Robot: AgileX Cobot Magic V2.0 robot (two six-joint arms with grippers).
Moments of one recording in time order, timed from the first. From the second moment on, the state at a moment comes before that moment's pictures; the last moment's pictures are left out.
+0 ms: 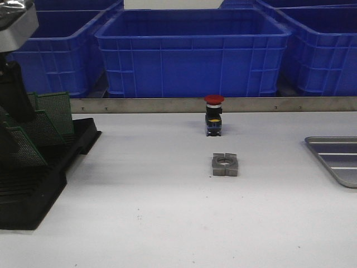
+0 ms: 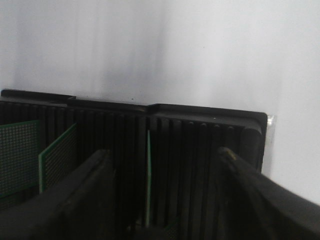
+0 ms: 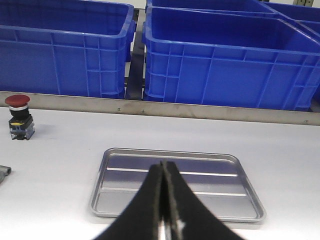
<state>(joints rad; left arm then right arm) -0.18 1.53 -0.99 -0.42 0.77 1.62 -0.08 -0.01 0.02 -0.07 0.08 0.03</state>
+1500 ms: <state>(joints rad) -0.43 1.47 -1.08 -0.79 0.94 1.60 -0.08 -0.01 0.02 -0.07 0.08 0.03</state>
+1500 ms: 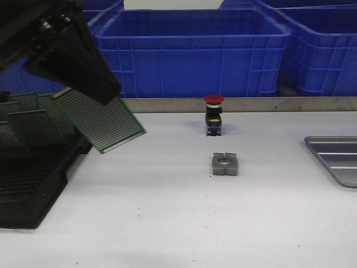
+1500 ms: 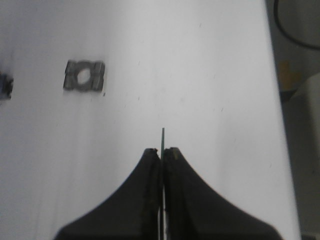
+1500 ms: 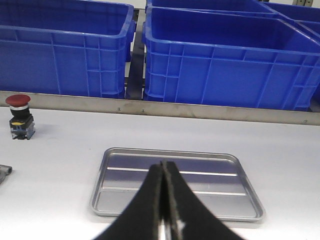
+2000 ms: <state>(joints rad) -0.59 1.47 -1.08 -1.04 0.93 1.60 -0.08 -0.01 0.02 -0.07 0.08 0.03</state>
